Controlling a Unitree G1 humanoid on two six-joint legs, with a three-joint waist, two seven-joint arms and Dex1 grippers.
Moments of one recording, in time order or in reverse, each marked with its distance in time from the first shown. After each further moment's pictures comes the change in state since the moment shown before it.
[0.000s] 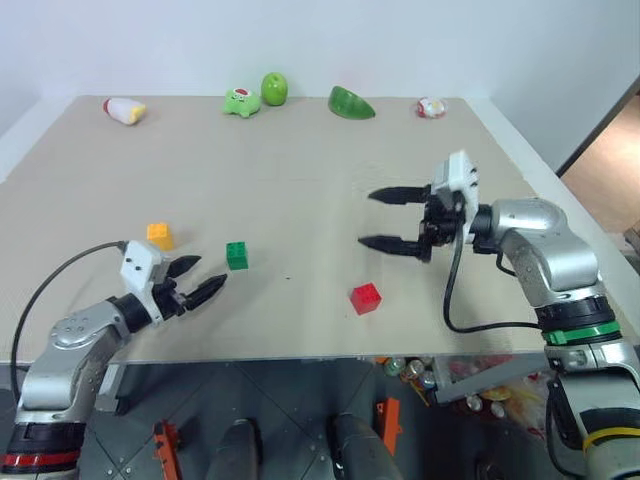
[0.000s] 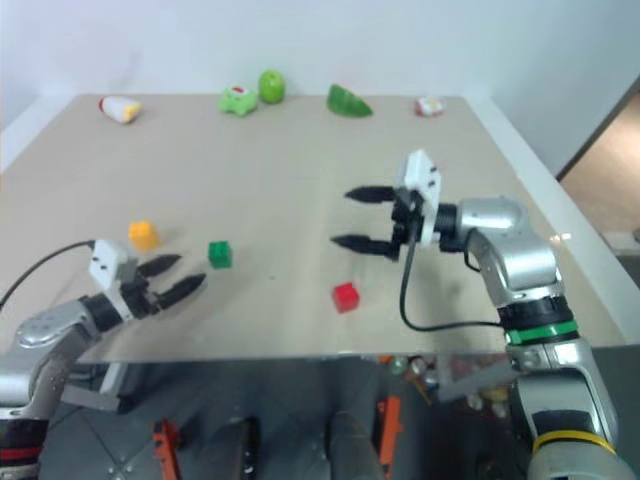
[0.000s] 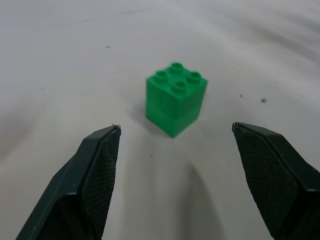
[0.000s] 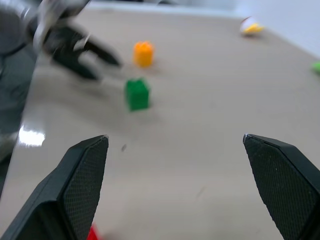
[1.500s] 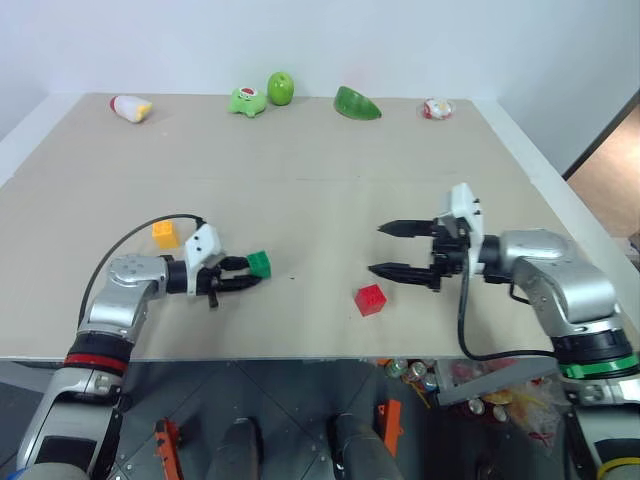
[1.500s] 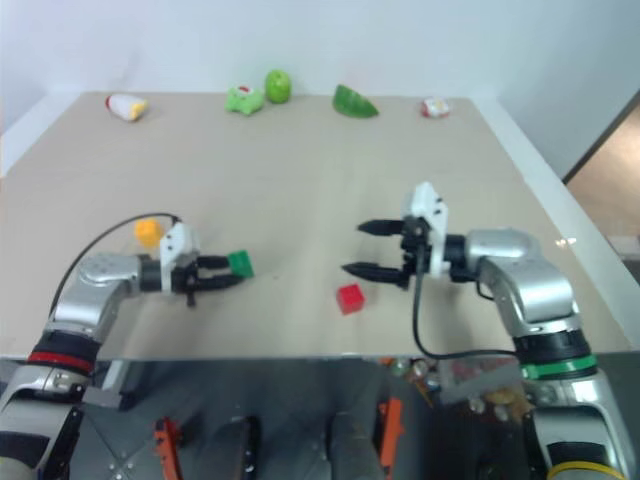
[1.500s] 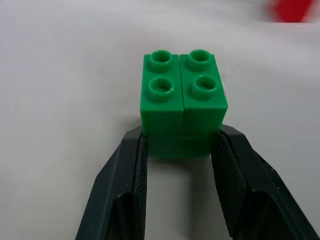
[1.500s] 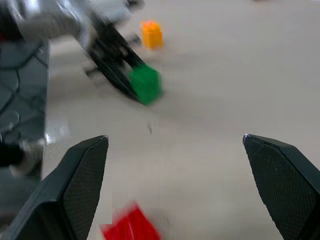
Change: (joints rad) left arm -0.385 -0.015 -0.280 0.393 0.231 -0.232 -0.509; right arm 0.180 -0.107 -0.048 -0.059 -0.050 0.077 0.035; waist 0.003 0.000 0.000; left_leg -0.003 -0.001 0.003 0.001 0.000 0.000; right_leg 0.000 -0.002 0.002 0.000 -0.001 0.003
